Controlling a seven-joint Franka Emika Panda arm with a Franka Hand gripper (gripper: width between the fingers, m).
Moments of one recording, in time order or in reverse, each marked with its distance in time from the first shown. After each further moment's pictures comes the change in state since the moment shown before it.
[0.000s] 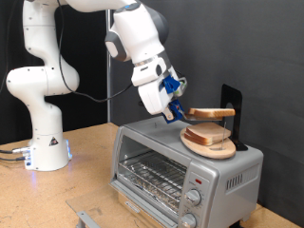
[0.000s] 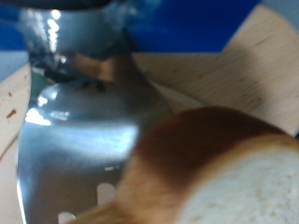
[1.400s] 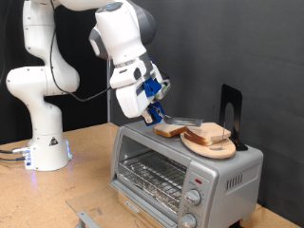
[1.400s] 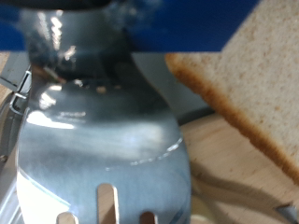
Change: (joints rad) arm -0.050 -0.040 -0.030 -0.055 -0.031 -0.069 -0.001
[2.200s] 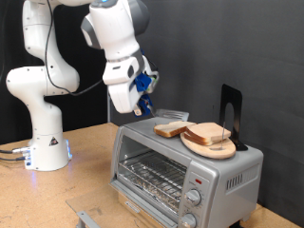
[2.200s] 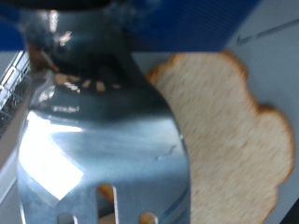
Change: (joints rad) arm -0.002 -0.112 -0.072 -0.009 -0.003 -0.295 -0.076
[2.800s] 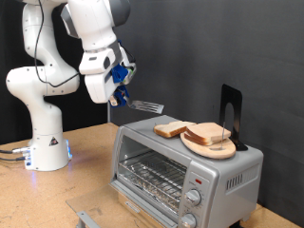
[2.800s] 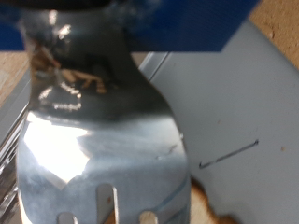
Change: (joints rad) arm -0.021 -0.129 -0.049 -0.081 -0.057 -0.151 -0.015
